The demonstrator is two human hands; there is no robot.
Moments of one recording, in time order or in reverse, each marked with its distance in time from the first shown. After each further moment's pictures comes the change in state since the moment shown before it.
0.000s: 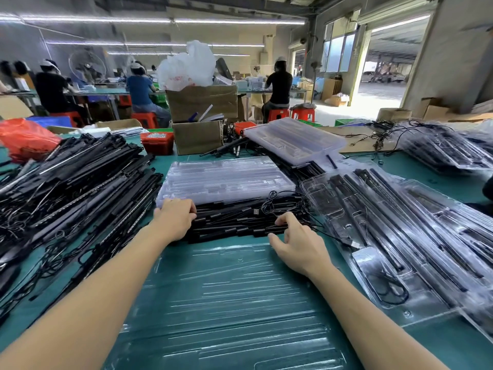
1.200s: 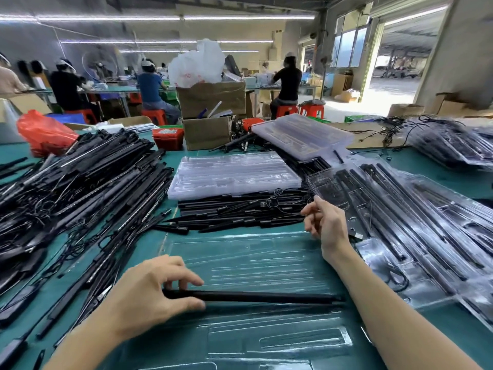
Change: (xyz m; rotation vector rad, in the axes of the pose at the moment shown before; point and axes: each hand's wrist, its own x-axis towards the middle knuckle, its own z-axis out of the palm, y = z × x) left_hand -0.199 -0.033 -0.028 -0.423 0.020 0.449; right_hand 0.002 0.009 -0.025 1.115 0.193 0.187
